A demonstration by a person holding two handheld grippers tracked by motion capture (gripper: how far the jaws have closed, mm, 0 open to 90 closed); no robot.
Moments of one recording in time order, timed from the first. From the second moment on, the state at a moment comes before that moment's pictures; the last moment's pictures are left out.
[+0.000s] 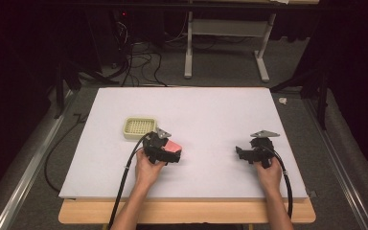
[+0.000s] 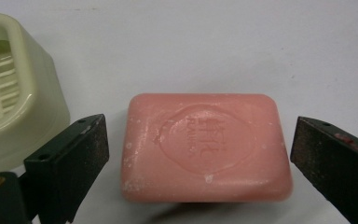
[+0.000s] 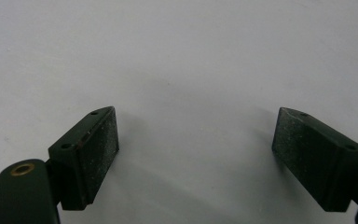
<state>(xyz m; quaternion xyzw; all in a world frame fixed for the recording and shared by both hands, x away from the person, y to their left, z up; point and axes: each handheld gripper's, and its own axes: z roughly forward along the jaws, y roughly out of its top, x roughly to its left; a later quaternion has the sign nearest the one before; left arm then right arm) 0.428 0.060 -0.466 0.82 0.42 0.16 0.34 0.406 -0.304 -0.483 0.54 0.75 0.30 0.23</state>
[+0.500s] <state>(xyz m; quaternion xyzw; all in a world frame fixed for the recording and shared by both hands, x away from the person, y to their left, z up) 0.430 0.051 -0.477 0.84 0.42 0.16 0.31 0.406 -0.304 -0.483 0.54 0.75 0.30 0.23</state>
